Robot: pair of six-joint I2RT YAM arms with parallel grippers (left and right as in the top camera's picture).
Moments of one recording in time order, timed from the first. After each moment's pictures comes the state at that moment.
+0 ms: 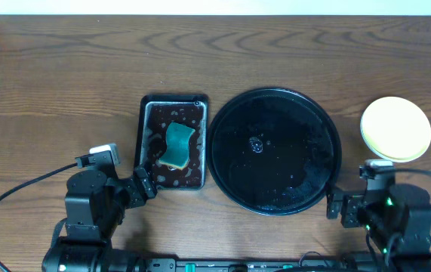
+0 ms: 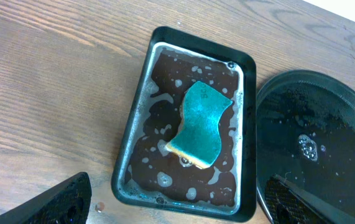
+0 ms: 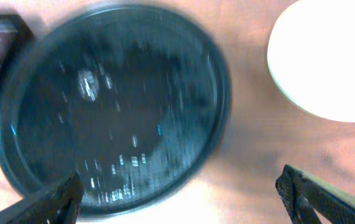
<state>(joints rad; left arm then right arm) -0.08 0.52 0.68 -0.85 0.04 -0.35 0.05 0.42 0.67 -0.96 -0.09 0.05</state>
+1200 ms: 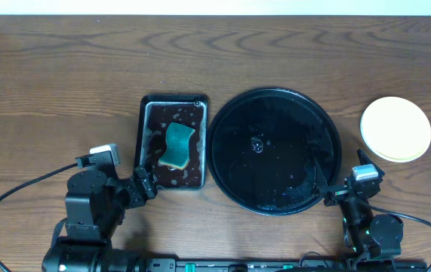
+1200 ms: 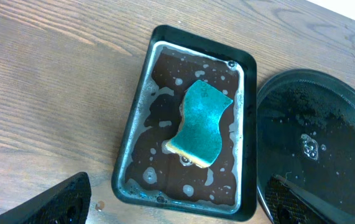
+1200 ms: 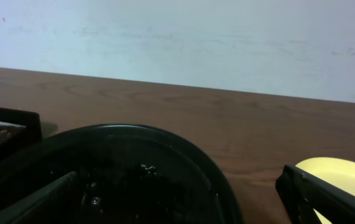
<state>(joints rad) -0.08 0.52 0.68 -0.85 0.04 -0.35 0.08 0.01 0.01 -0.06 -0.12 -0.03</state>
